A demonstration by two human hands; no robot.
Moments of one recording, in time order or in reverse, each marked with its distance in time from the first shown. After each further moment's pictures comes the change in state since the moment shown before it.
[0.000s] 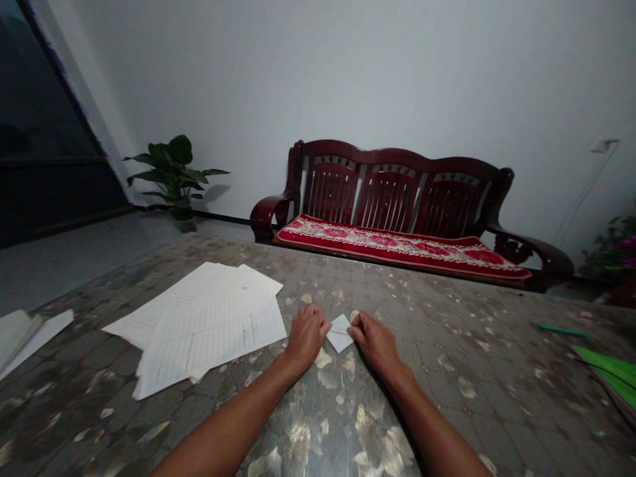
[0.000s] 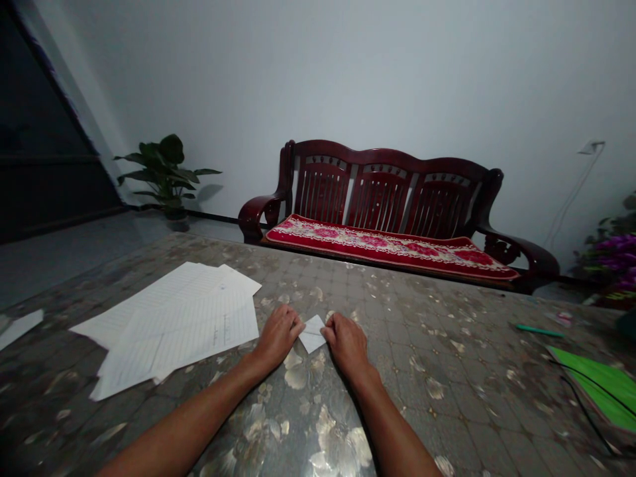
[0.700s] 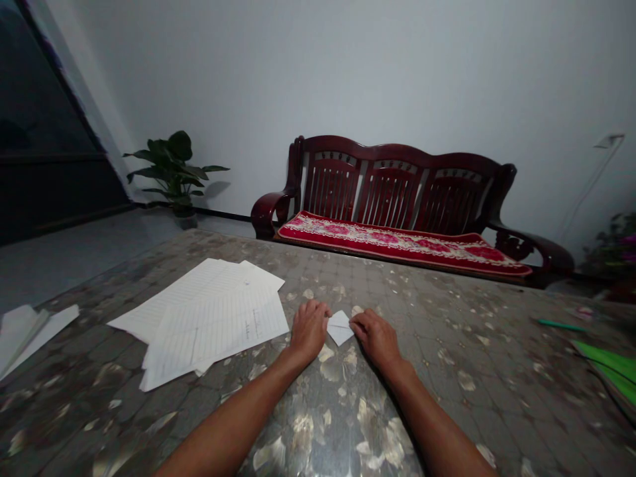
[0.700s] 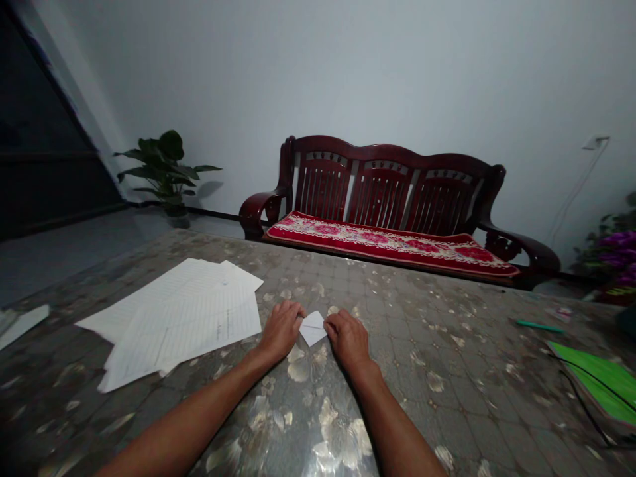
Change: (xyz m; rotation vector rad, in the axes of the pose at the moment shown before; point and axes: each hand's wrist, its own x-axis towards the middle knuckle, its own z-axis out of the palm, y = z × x) left_hand -0.002 0.007 -0.004 0.046 -0.092 -0.086; right_hand -0.003 0.006 0.006 -0.084 0.074 -0.178
